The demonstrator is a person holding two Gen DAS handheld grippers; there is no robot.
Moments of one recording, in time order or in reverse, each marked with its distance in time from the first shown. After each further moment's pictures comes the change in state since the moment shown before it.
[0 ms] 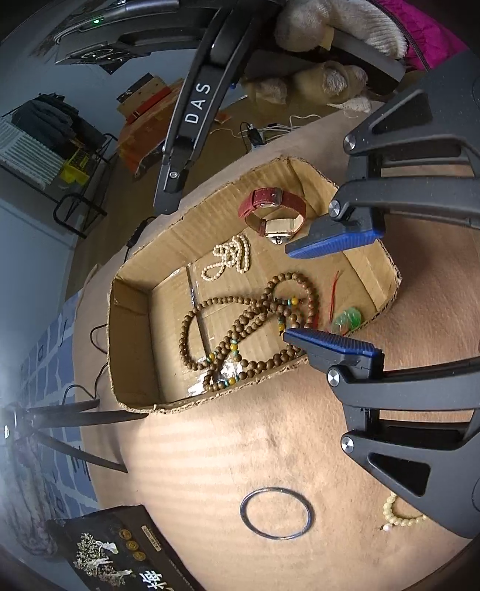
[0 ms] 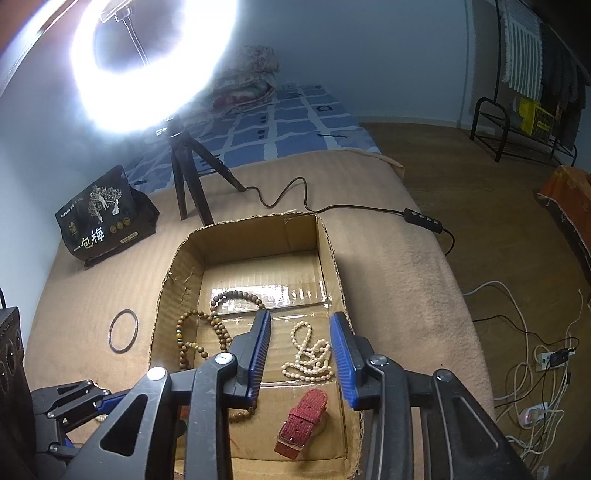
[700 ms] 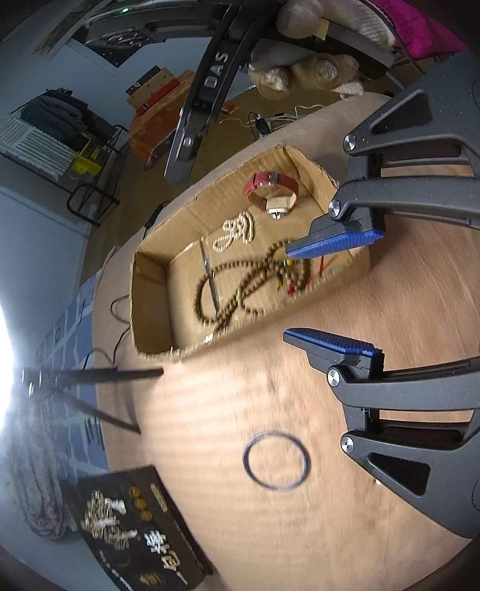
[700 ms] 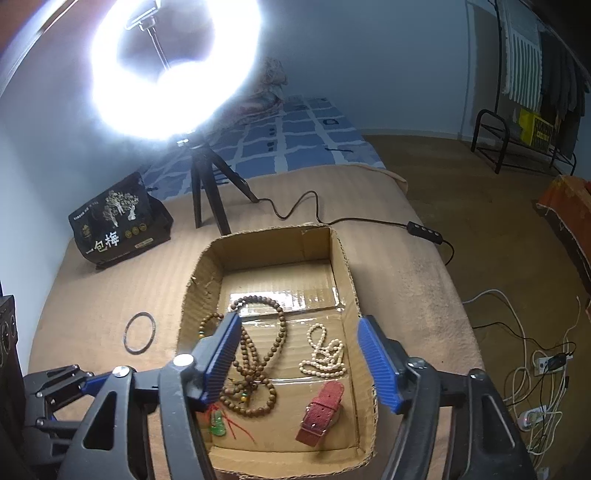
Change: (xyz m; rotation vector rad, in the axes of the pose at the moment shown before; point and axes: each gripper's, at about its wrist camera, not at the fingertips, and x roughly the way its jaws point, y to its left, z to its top) left arm -0.046 0.033 -0.007 -0.004 -0.055 0.058; right arm -0.030 0.021 -0.003 -0.018 -0.054 0.011
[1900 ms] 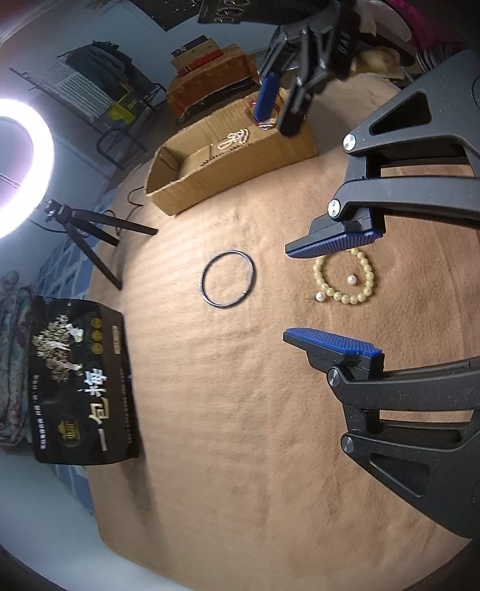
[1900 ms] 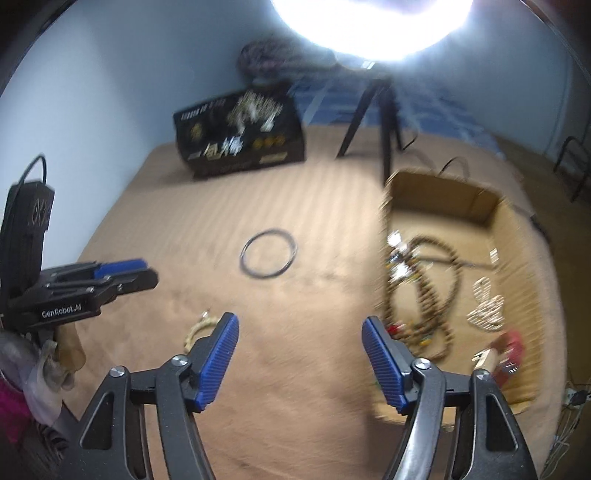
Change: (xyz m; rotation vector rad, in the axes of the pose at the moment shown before) left arm -0.072 0.159 -0.055 -0.194 -0.003 0.086; right arm 0.023 0.156 -0.068 -0.243 0.205 0.232
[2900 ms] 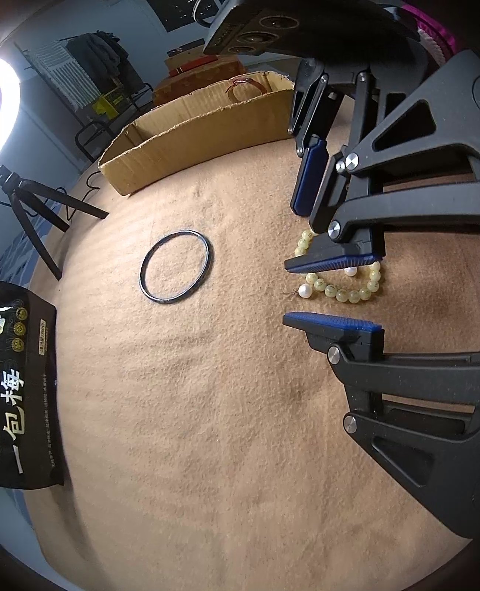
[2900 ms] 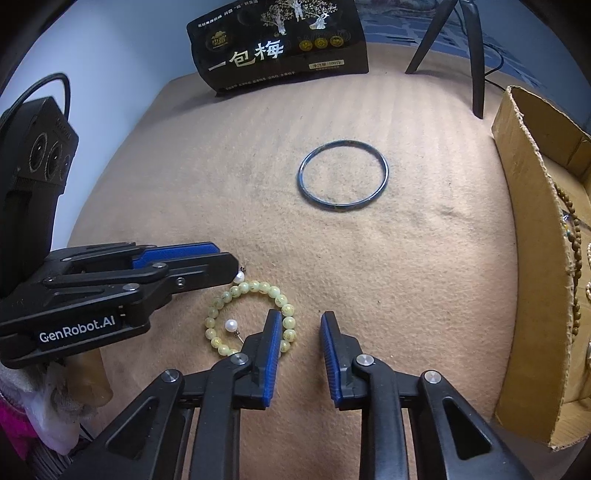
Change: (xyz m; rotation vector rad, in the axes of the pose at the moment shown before) left arm 0.068 0.016 -0.013 -0.067 0.158 -0.063; right arm 0.100 0.044 -0.012 -0.010 0.189 0.086
